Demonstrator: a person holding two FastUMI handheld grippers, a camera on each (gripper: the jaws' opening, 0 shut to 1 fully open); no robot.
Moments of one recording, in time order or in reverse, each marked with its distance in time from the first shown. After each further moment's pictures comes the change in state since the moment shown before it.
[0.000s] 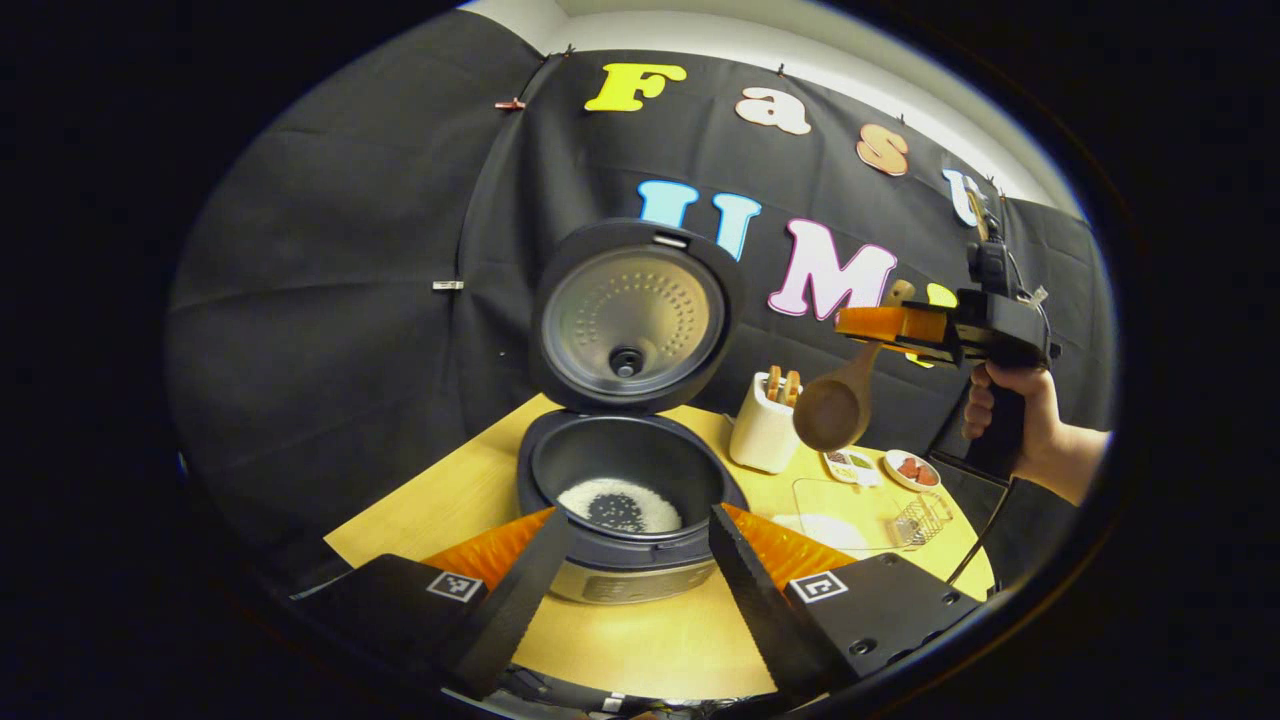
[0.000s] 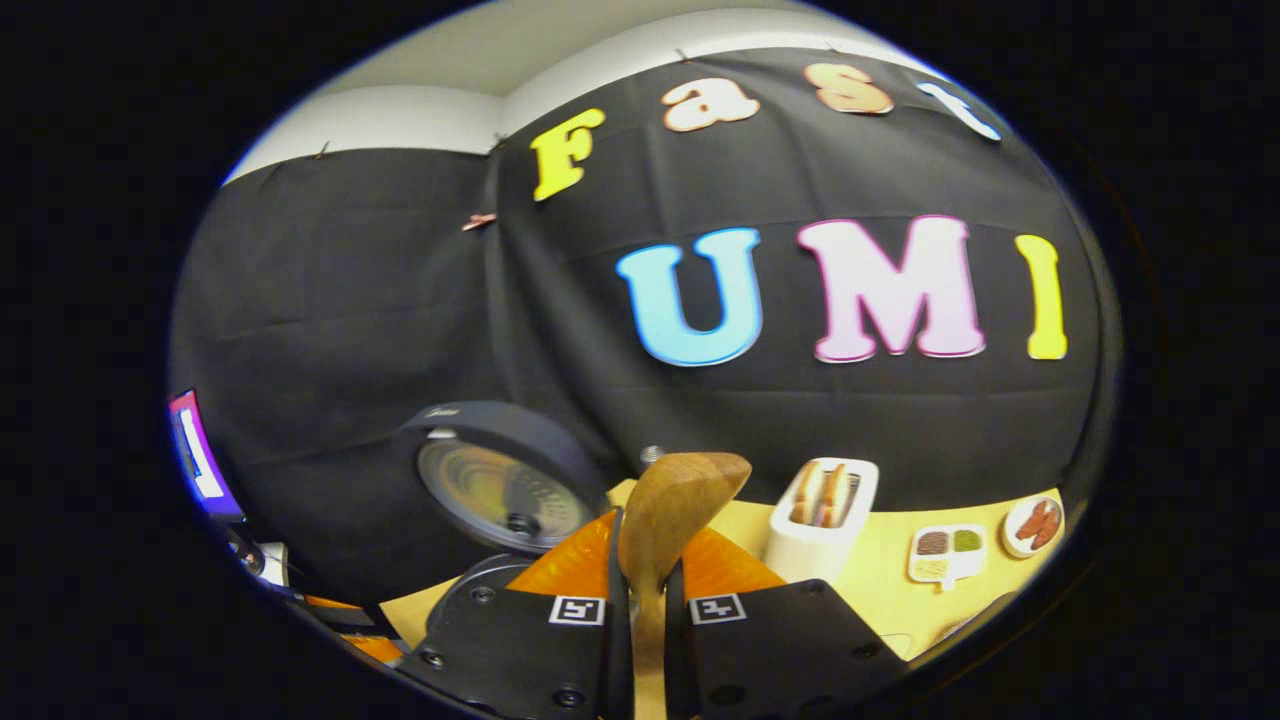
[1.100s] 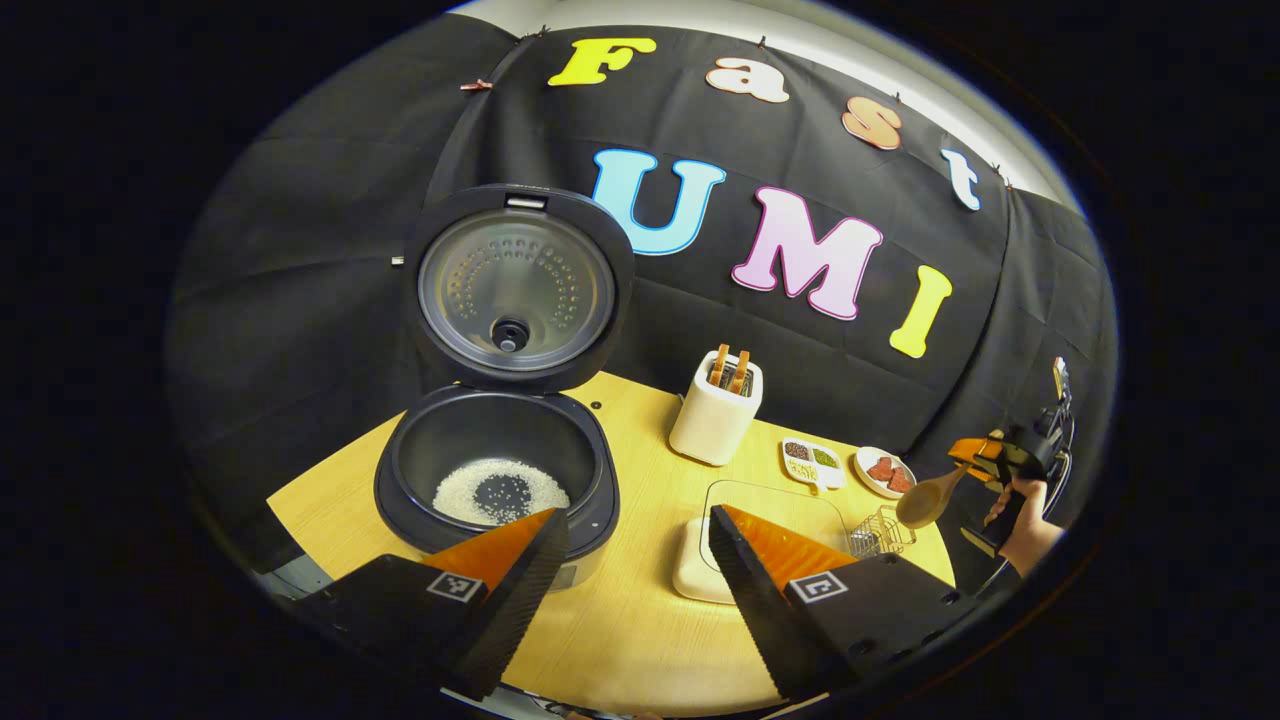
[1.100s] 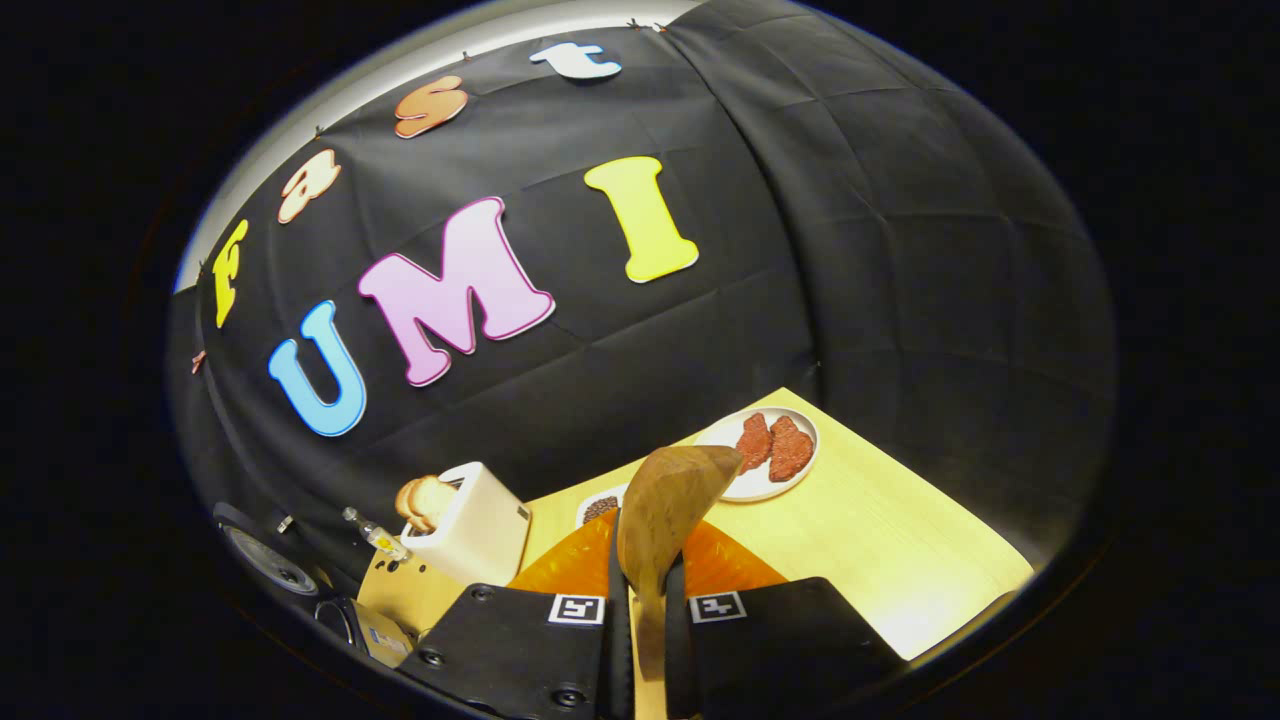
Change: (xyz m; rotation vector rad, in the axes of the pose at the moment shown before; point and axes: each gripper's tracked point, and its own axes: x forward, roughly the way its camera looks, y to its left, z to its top) left arm 0.047 -0.123 -0.007 -0.029 0.101 0.026; right arm -0.135 -0.401 -0.089 0.400 0.024 -0.671
